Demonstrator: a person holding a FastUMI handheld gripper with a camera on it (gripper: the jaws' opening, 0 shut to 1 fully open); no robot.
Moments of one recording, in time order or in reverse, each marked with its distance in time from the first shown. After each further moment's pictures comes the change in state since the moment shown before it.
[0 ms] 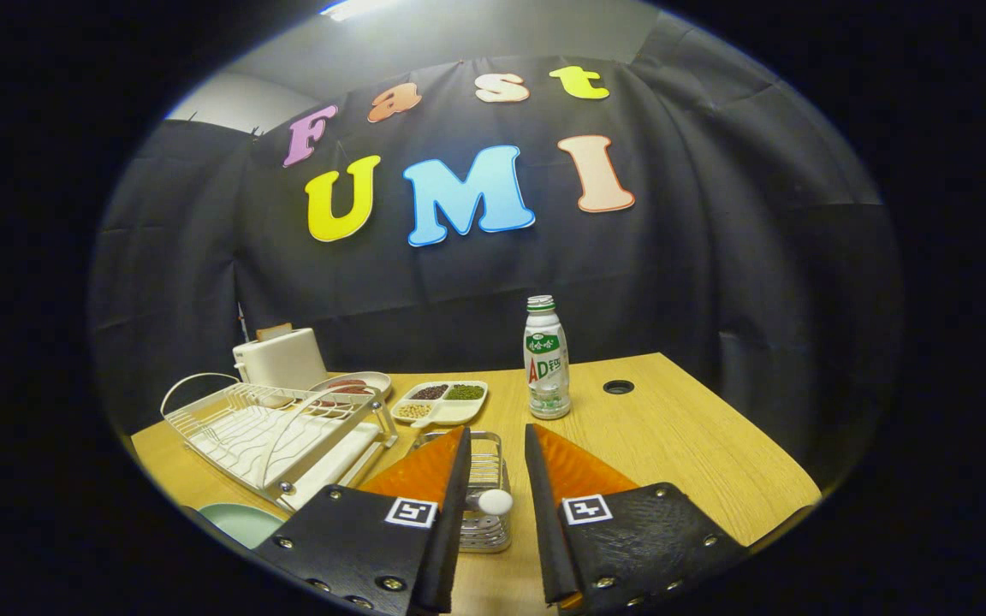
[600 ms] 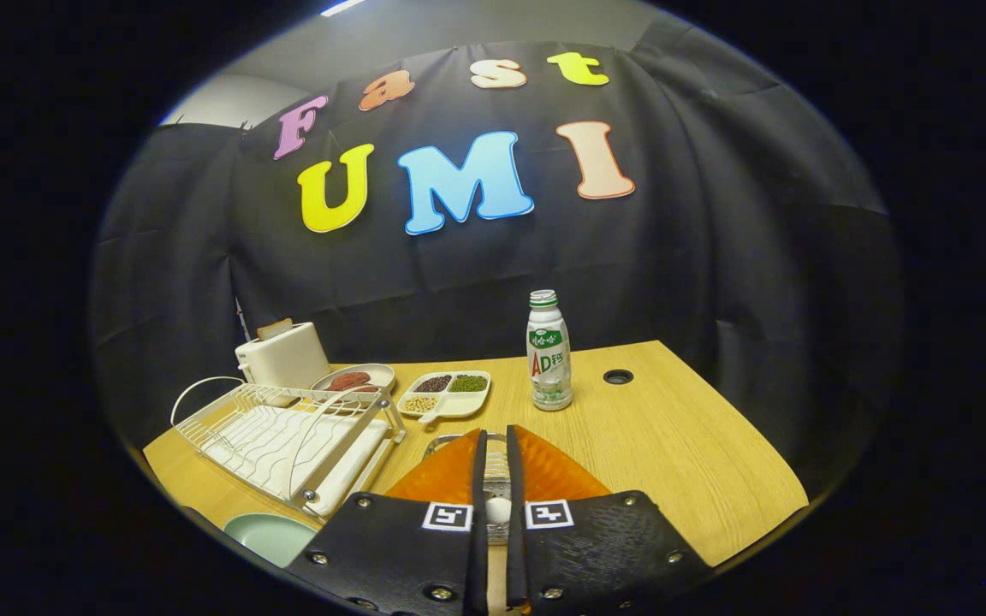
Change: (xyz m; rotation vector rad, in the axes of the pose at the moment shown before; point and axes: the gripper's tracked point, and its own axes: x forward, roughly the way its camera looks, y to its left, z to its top) arm -0.012 0.011 0.025 0.054 0.079 0.005
